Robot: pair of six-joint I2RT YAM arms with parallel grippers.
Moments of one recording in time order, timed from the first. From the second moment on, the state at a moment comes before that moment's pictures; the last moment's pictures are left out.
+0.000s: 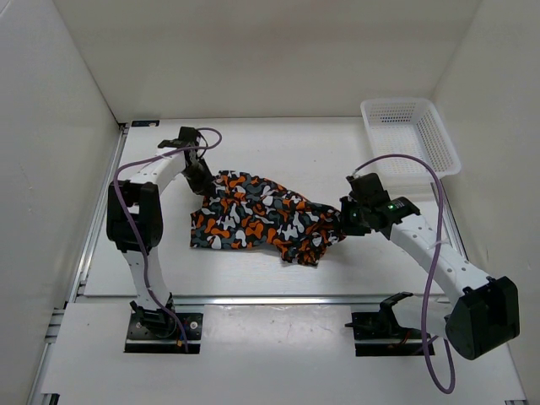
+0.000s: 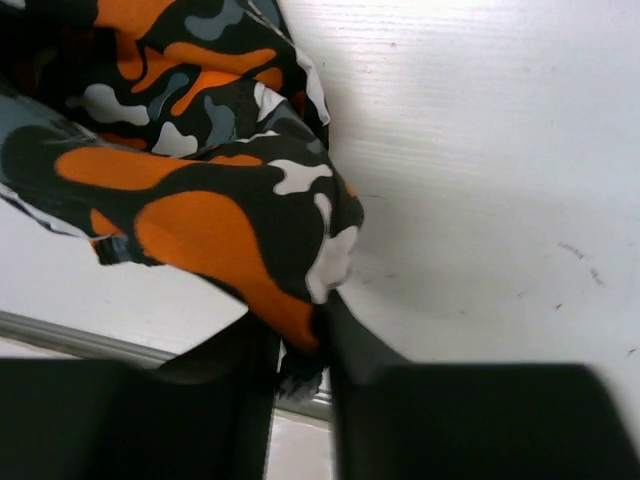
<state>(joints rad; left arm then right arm) -0.15 1.95 1.50 -0.81 0.17 -0.61 0.45 1.16 0.88 -0.74 -0.05 0.39</state>
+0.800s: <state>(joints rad) -0.16 2.07 1.80 -0.98 0.02 -0.64 0.46 1.15 0.88 -0.74 -0.05 0.39</state>
